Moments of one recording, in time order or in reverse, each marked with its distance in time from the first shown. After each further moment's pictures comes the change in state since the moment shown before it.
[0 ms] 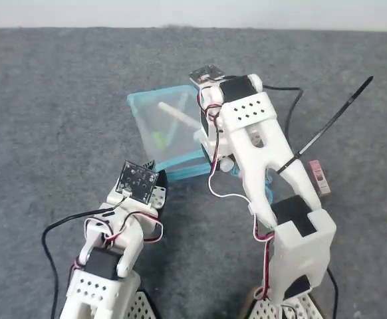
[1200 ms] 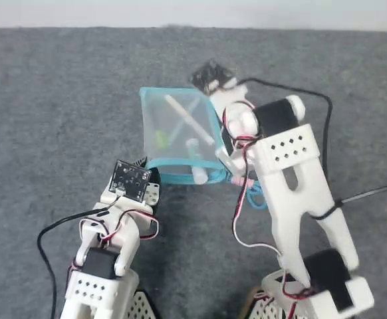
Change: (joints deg) left arm -3.1 -0.1 0.0 -1.1 -0.4; right arm 0.4 -29.8 19.5 -1.6 17.5
